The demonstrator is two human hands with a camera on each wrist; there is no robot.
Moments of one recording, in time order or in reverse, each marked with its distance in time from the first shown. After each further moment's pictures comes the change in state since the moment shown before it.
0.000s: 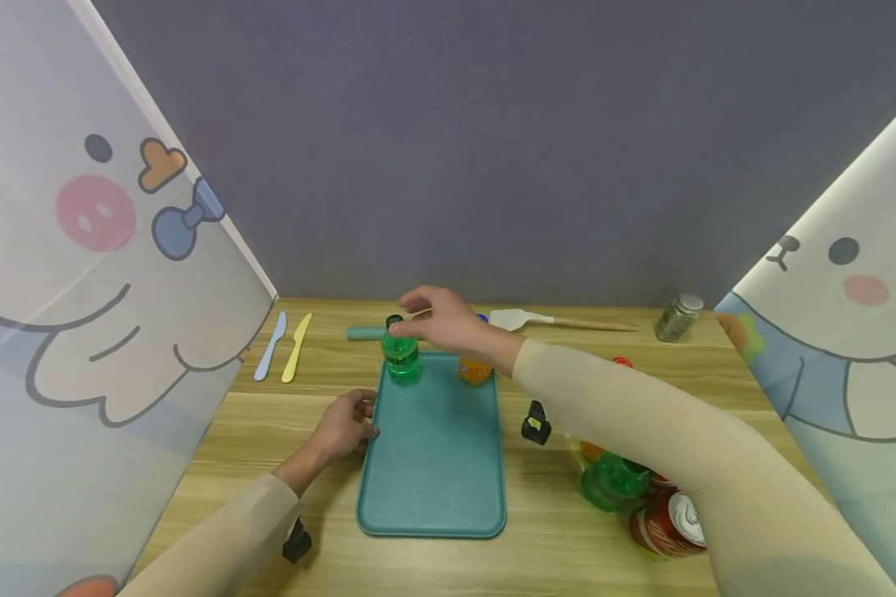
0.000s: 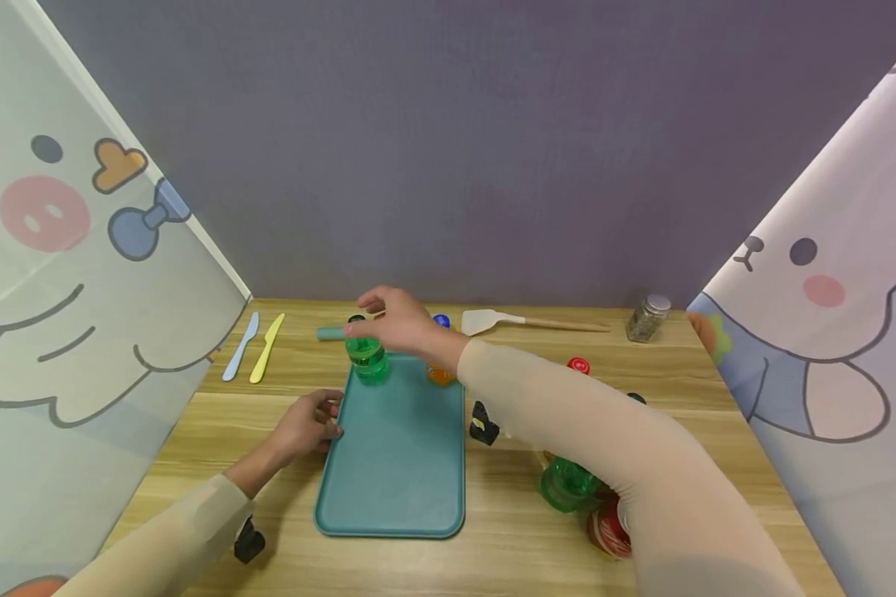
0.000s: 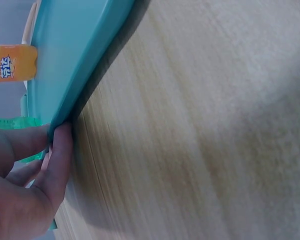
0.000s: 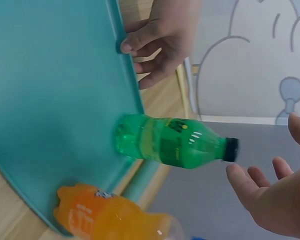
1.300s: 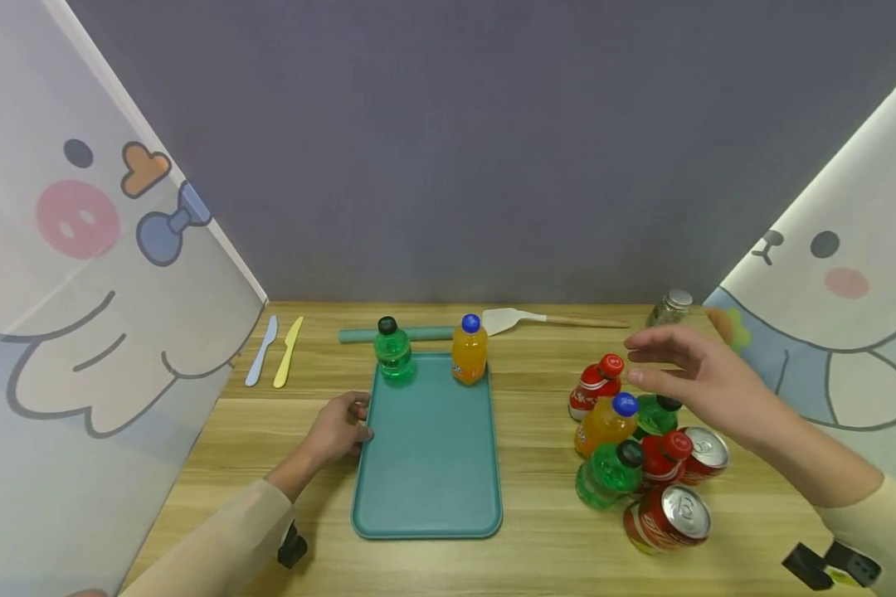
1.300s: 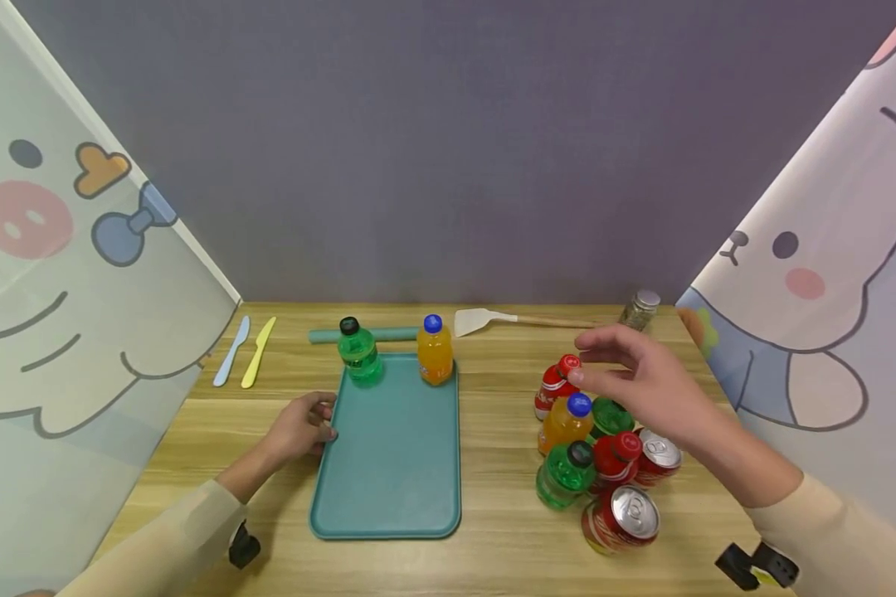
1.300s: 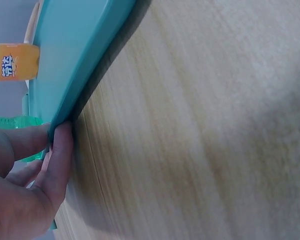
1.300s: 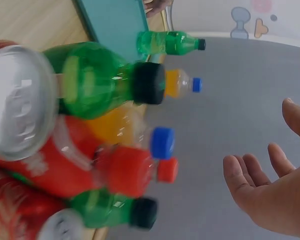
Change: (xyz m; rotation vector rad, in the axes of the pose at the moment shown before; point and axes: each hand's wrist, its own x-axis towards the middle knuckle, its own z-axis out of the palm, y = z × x) left_hand 0.004 -0.005 -0.001 0.001 0.000 -0.009; right_hand -0.234 0.080 -0.149 -0.196 0.293 0.049
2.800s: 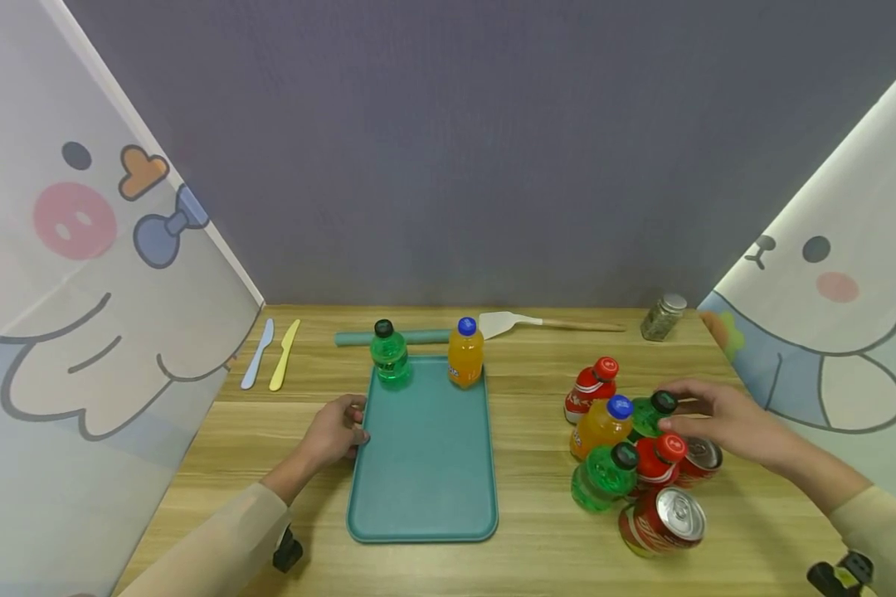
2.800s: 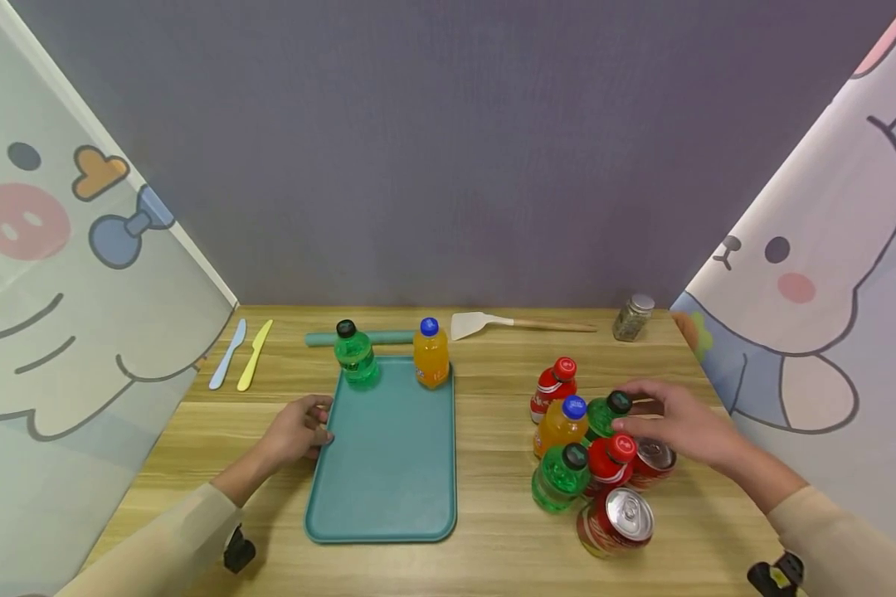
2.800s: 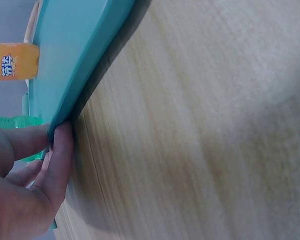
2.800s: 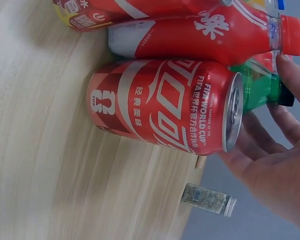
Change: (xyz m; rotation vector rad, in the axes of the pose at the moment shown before) left_hand -0.002 0.000 0.001 0.010 -0.002 0.004; right_hand -0.014 0.122 -0.010 -0.028 -0.128 0.032
